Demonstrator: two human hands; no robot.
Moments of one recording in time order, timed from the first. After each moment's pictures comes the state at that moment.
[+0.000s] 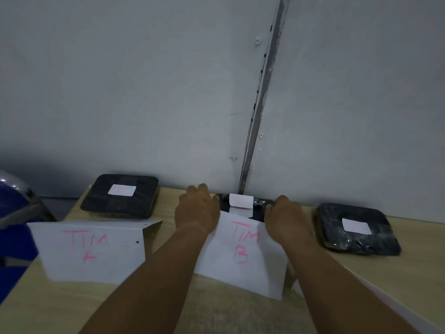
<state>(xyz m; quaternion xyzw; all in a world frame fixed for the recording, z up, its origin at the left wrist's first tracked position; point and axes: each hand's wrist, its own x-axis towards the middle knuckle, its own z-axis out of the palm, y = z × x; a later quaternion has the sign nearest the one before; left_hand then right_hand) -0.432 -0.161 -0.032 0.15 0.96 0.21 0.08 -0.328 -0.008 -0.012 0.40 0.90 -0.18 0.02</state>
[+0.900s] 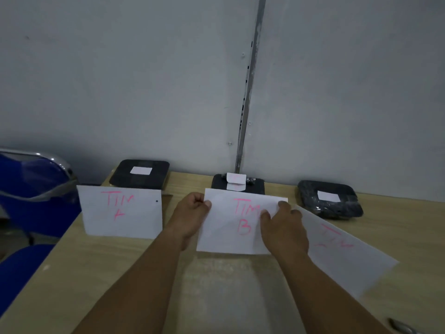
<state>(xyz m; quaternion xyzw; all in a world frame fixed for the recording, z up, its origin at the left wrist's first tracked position) -0.328 -0.243 -0.008 0.04 0.75 0.61 0.25 -0.203 -0.084 0.017 0.46 0.85 -0.27 -0.04</state>
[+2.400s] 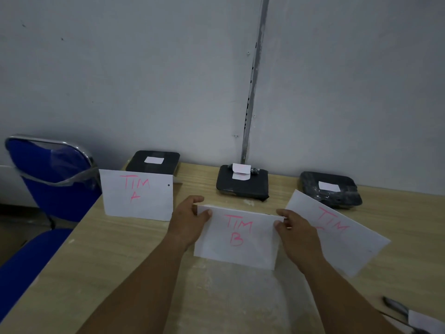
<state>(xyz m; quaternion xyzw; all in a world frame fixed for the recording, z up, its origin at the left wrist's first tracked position) -0.281 -0.284 -0.023 0.07 0.86 0.48 0.14 -0.136 -0.071 -0.019 0.34 0.85 -0.39 -0.10</state>
